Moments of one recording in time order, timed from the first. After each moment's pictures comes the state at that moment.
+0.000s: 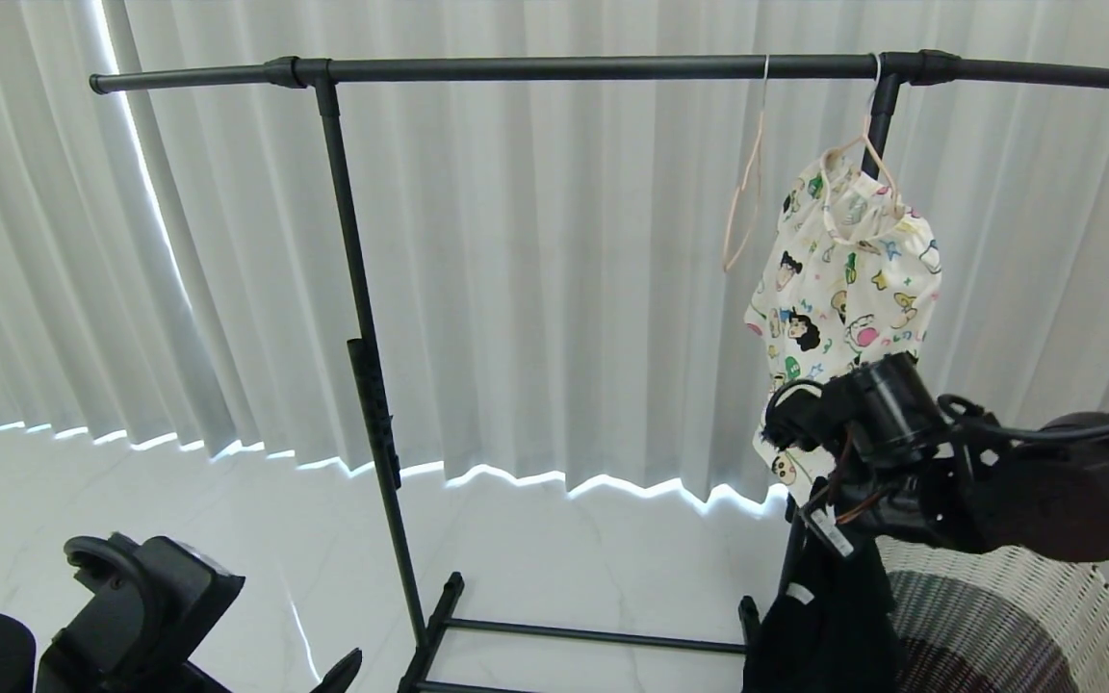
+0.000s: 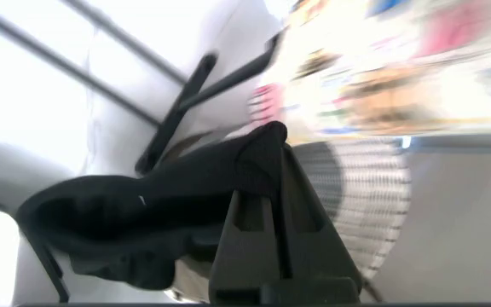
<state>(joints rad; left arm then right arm) -0.68 1.10 -0.21 -0.35 0.34 0.11 0.58 1.79 -0.95 -0.01 -0.43 -0.21</state>
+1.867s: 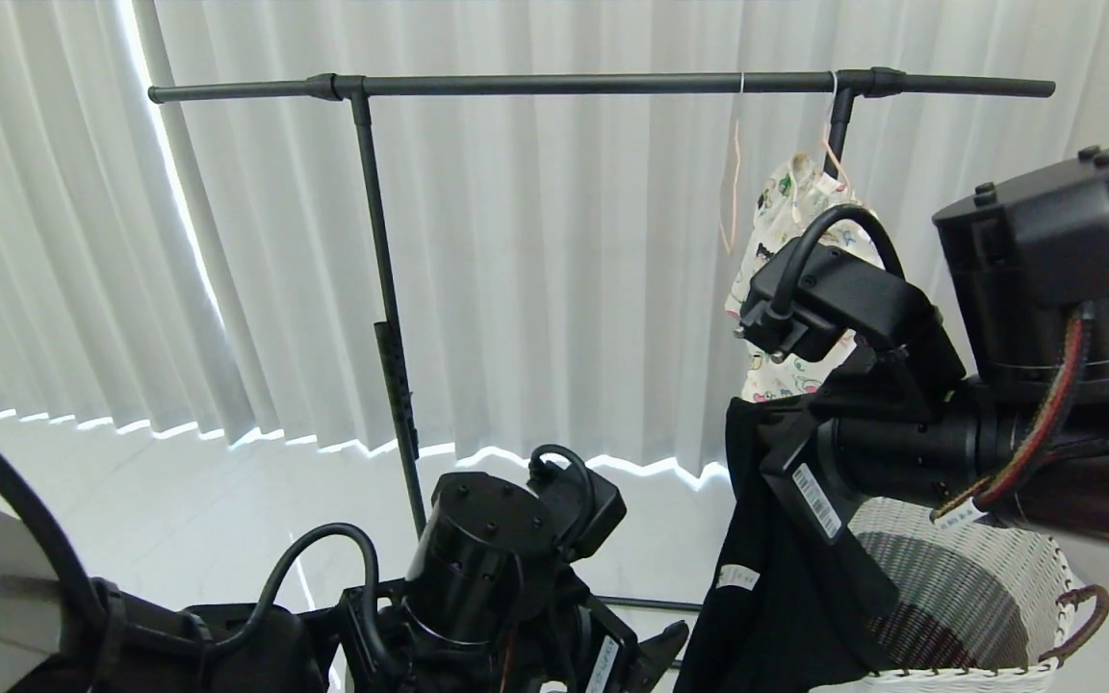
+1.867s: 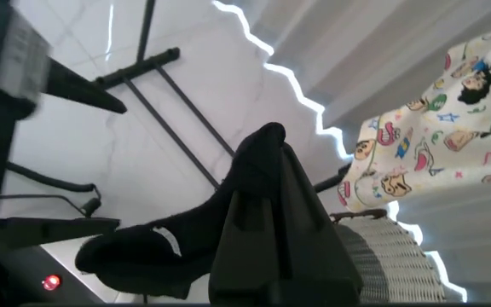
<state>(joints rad) -0.87 1.83 -0.64 -0.64 -0.01 -0.07 0.99 1.53 -1.20 0.18 -0.35 -0.15</state>
